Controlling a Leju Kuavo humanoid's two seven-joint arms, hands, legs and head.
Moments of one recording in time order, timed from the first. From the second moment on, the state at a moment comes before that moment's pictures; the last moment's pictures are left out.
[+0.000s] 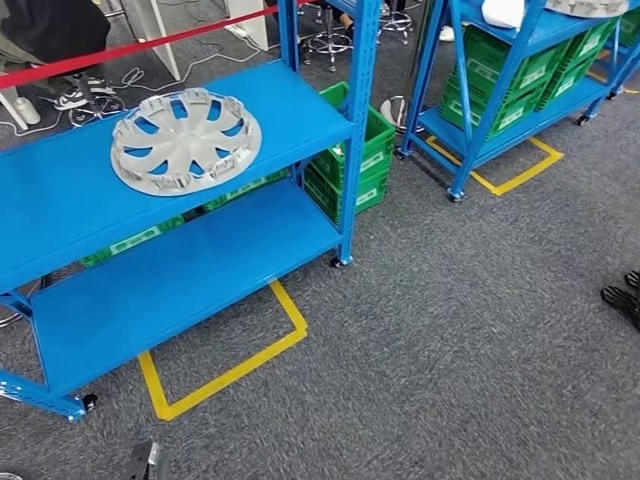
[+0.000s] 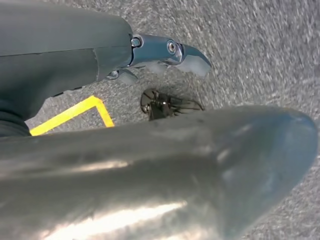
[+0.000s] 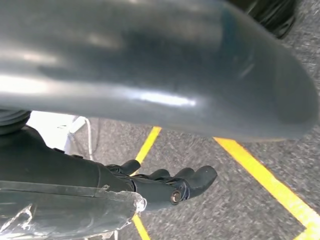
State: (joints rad) left arm -0.06 -0.31 1.35 -0.58 -1.00 -0.16 0.00; right arm -0.09 0.20 -1.23 -0.33 1.02 -0.11 0.23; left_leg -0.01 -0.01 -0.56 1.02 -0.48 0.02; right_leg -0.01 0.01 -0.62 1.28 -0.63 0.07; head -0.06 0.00
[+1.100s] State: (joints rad) left arm -0.06 -0.32 1.35 -0.58 -1.00 -0.16 -0.02; right arm -0.08 0.19 -1.23 -0.33 1.04 -0.10 0.21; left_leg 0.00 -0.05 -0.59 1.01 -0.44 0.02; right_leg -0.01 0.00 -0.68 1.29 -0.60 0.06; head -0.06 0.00
